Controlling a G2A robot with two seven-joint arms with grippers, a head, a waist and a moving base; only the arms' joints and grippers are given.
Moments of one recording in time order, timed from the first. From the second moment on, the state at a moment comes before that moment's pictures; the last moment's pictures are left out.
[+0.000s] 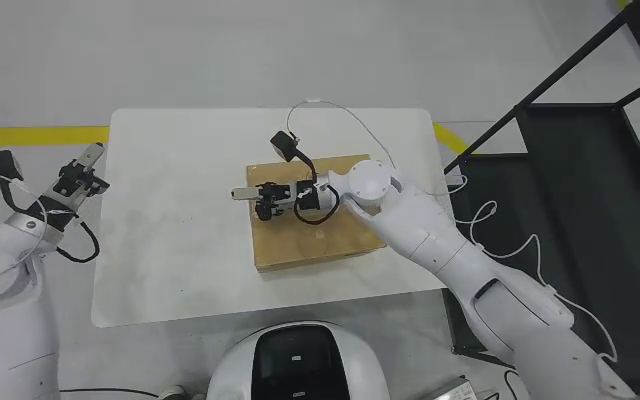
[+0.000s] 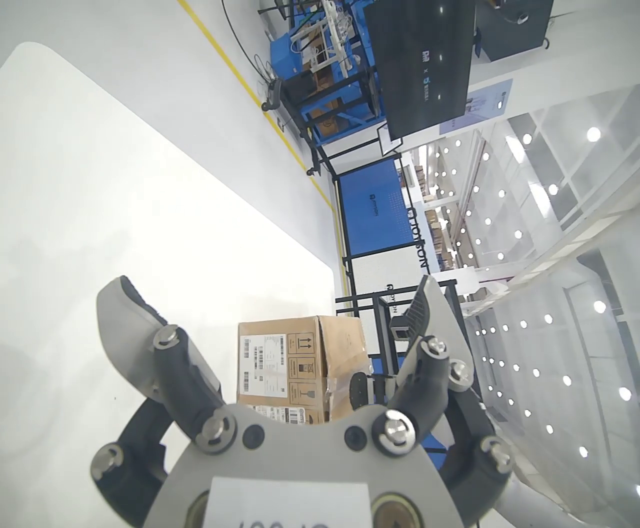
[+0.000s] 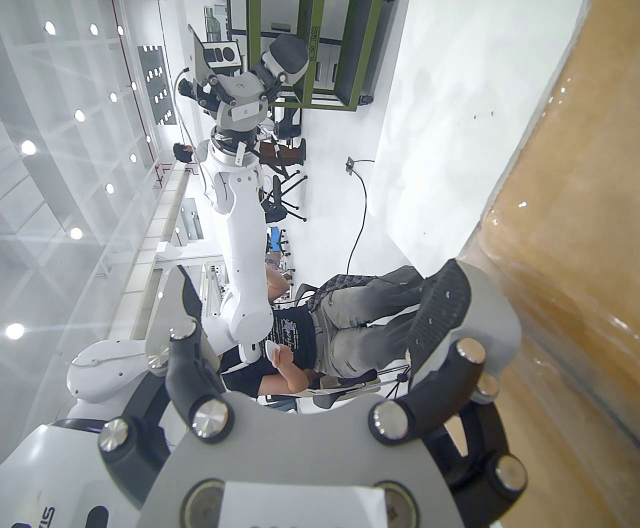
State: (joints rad) left arm 1.26 -1.16 -1.91 -1.51 0.04 -0.16 -0.82; right arm -0.65 -1.30 0.65 -1.14 0.45 -0.15 0.89
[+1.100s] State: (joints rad) left arm 1.26 -1.16 -1.91 -1.50 0.03 -0.17 -0.82; right arm -0.65 -1.34 0.69 -1.08 0.34 -0.03 0.90
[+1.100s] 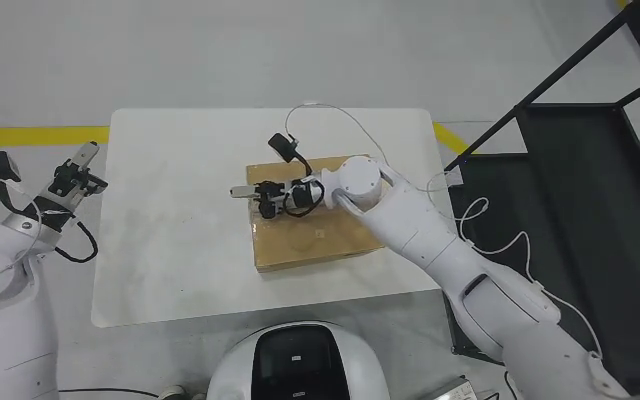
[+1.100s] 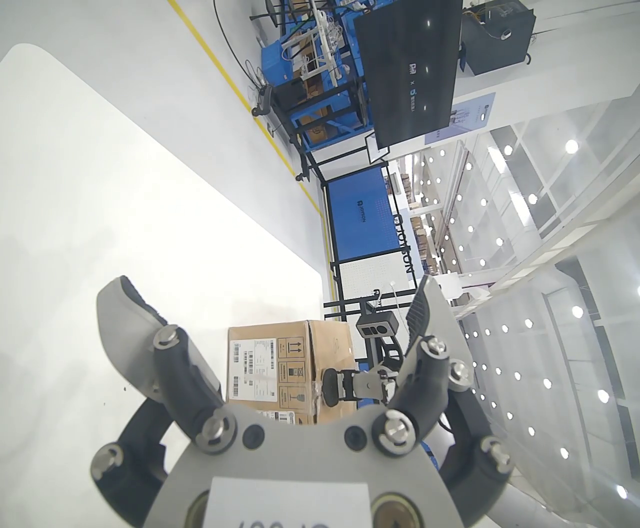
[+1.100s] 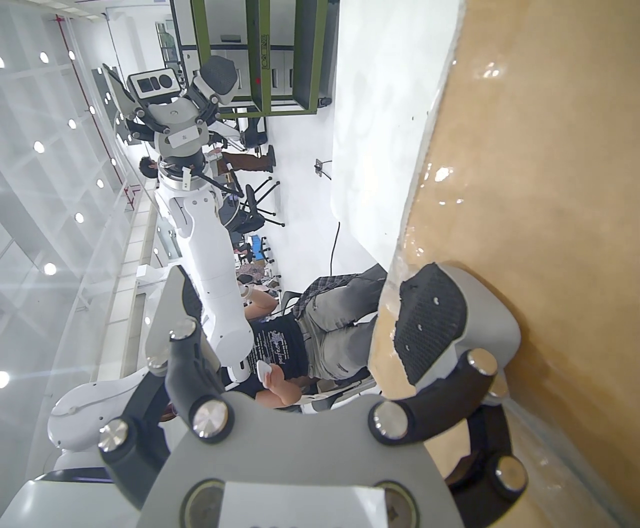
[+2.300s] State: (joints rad) left arm 1.26 -1.16 -1.91 -1.50 0.03 -0.17 -0.82; right arm -0.96 -1.19 1.09 -1.36 0.20 0.07 0.88
